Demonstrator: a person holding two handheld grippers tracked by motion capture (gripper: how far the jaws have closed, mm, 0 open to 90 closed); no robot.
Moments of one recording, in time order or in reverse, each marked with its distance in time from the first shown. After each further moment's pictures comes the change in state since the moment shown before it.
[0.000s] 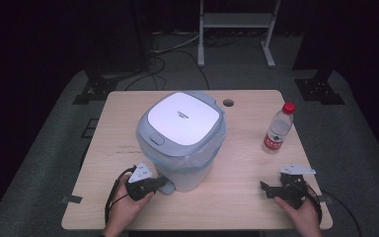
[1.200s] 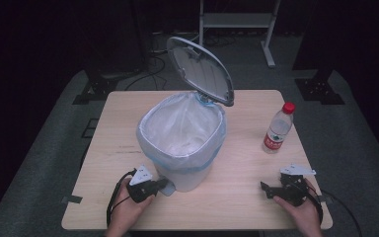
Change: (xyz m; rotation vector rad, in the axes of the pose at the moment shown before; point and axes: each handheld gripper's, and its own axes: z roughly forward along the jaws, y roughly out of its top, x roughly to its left) left arm -0.002 -0.013 0.008 -0.001 0.020 -0.034; right arm 0.001 -0.001 -0.002 0.001 -0.002 0.003
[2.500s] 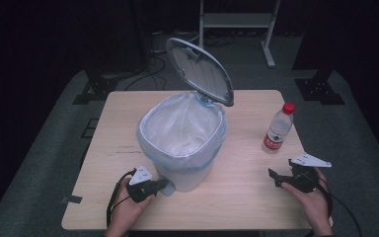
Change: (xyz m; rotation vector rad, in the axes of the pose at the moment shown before) left arm 0.002 0.000 0.000 -0.001 -0.017 -0.007; right arm -0.021 0.028 -0.023 -0.126 -0.034 0.003
